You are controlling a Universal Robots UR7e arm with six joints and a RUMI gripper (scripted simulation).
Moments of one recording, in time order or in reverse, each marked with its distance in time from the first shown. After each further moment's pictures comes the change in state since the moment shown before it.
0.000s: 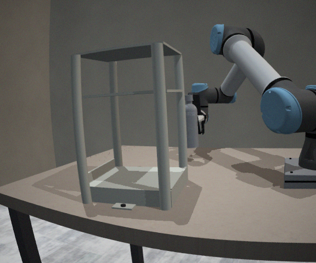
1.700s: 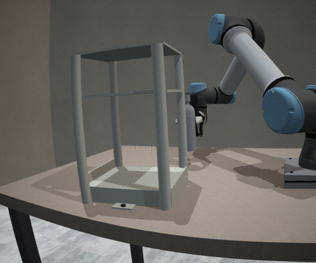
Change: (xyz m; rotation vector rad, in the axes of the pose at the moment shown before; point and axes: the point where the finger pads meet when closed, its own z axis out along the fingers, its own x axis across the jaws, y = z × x) arm 0.000 0.000 0.062 0.001 -0.001 0.000
